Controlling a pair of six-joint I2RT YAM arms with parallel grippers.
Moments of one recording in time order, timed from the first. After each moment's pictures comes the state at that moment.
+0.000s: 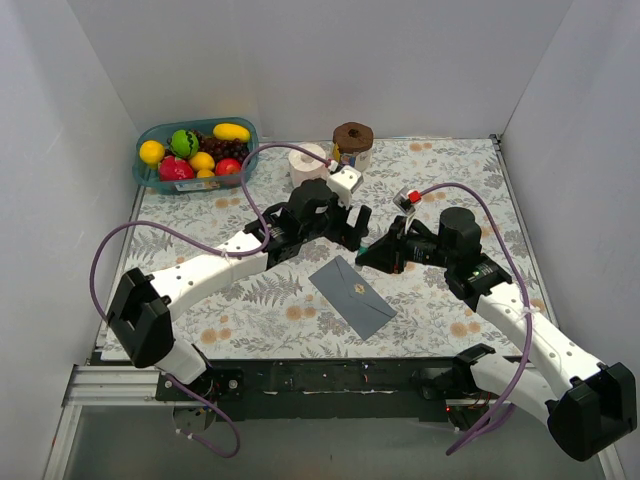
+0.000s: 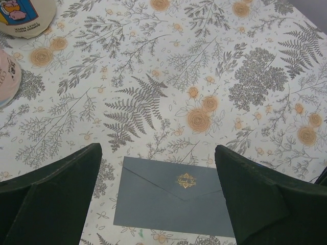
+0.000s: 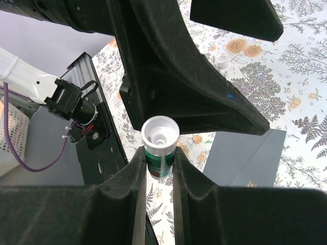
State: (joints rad) left arm -0.87 1.52 1.25 -0.14 -0.02 -0.16; right arm 0.50 0.95 0.70 0.02 -0.75 0.34
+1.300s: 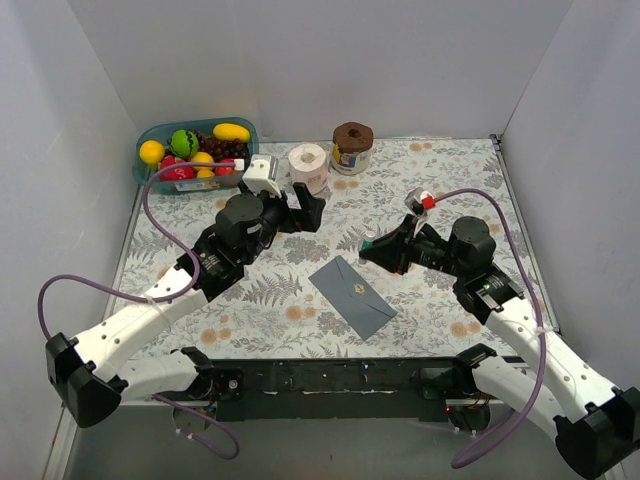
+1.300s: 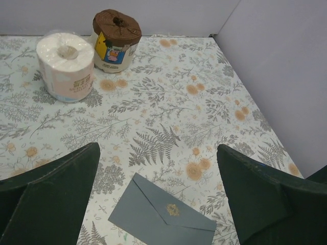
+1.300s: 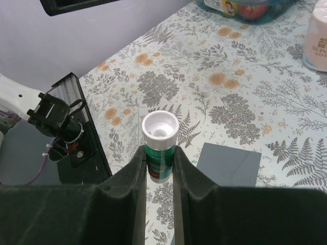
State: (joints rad) left arm -0.79 1.10 1.05 -0.07 -0.30 -0.42; right arm 0.52 0.83 0.69 0.04 -0.65 0.30
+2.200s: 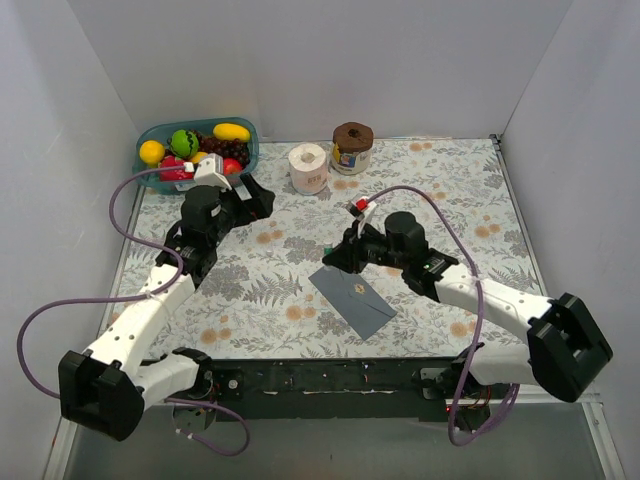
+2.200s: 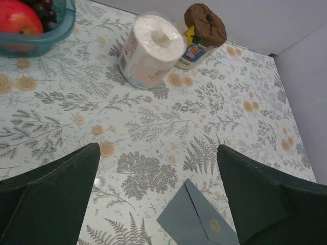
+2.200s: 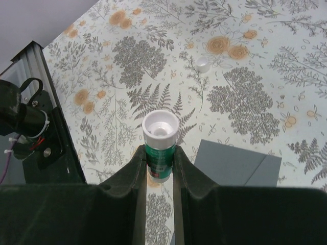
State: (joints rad) left arm -0.38 1.08 0.87 -0.04 -0.07 -0.52; right arm 0.73 1.22 0.70 0.22 -0.44 0.27
